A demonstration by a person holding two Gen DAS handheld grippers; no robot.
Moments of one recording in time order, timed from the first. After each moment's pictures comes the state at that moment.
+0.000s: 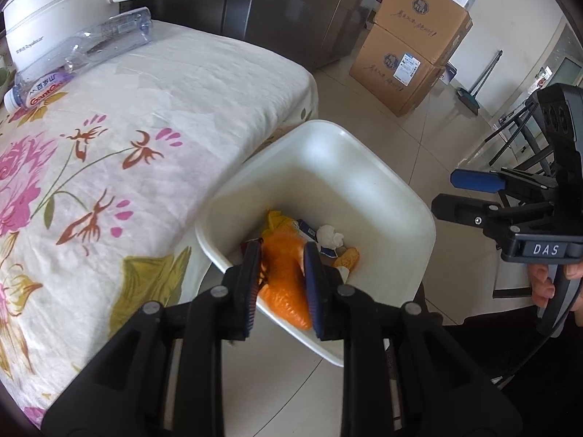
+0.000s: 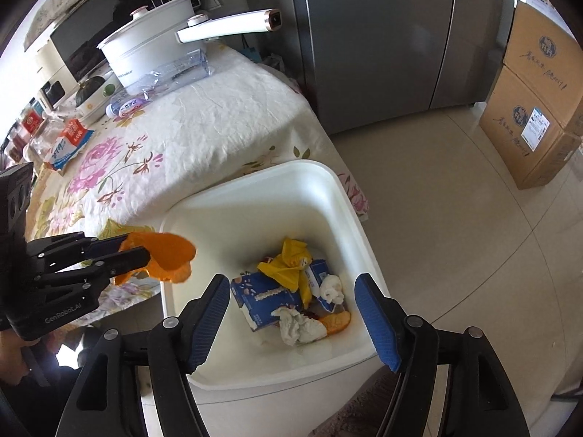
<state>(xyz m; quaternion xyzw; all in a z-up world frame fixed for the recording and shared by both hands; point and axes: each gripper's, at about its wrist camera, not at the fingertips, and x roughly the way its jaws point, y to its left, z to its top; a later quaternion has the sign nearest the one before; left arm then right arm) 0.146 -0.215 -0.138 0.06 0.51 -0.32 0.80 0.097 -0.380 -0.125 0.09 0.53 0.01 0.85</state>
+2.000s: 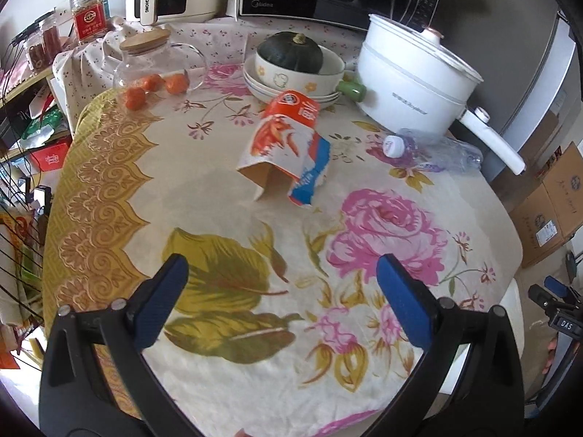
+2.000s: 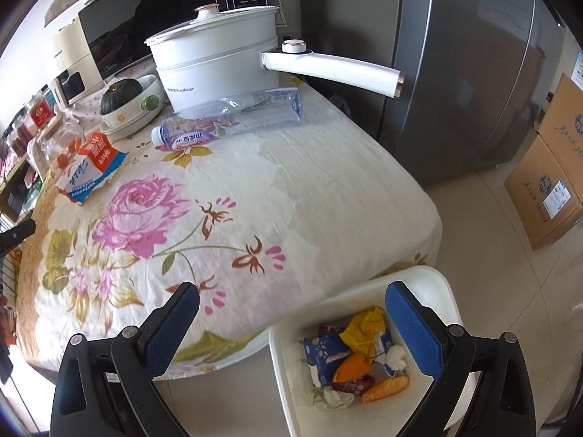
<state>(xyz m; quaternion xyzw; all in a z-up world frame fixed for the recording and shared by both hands) 0.224 0.114 -0.068 -0.06 0.46 0.02 0.88 0.206 -0.230 -0.085 0.04 0.49 0.02 0.87</state>
